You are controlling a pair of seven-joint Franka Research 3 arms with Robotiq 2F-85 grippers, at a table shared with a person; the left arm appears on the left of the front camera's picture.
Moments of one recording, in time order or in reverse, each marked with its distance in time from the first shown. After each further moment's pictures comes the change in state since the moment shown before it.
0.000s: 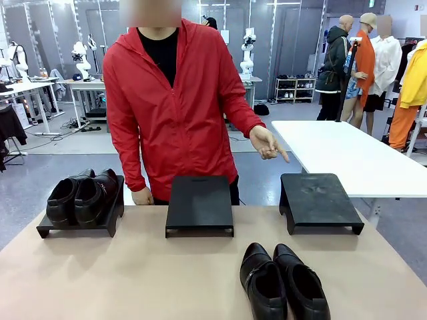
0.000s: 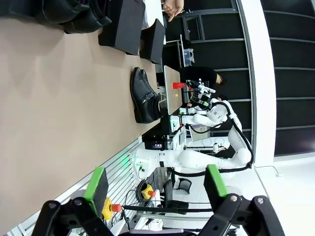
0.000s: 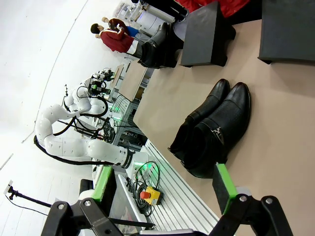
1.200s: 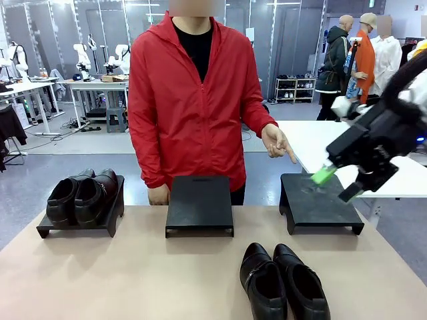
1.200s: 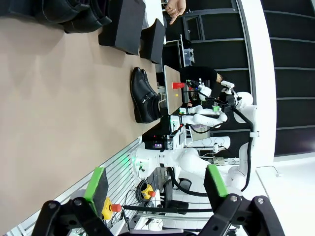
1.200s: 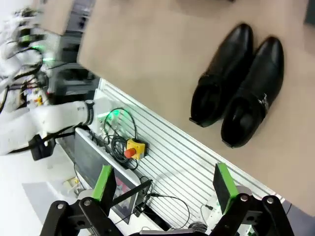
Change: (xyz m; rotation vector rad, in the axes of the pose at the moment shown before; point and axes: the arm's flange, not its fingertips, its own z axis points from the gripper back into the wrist) left arm 0.000 0.000 -0.001 0.001 0.001 0.001; right arm 0.053 0.195 -0.229 -0.491 0.497 -0.061
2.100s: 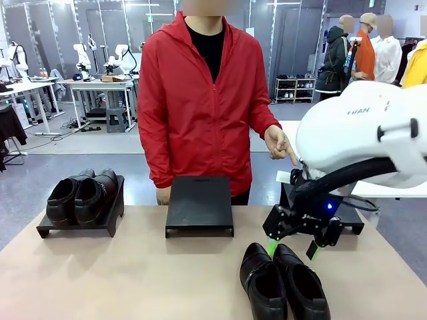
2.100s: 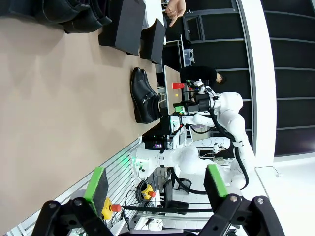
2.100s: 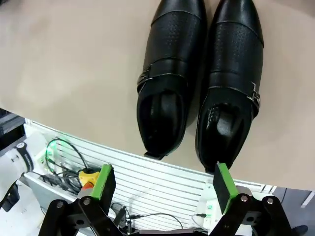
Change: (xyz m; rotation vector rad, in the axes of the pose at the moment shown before) left arm 0.000 0.000 0.000 0.000 -0.001 0.000; right arm 0.014 -0.004 -0.163 -0.392 0.067 -0.214
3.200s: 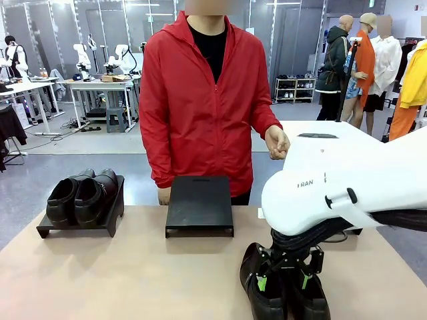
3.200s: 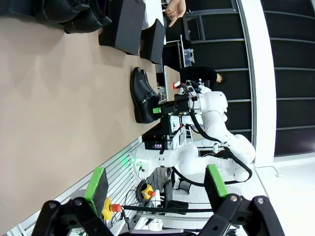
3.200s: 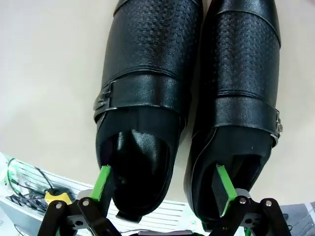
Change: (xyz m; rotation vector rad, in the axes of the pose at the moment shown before) left arm 0.000 0.000 0.000 0.000 0.000 0.000; right arm 0.009 0.011 -0.092 -0.176 0.047 0.010
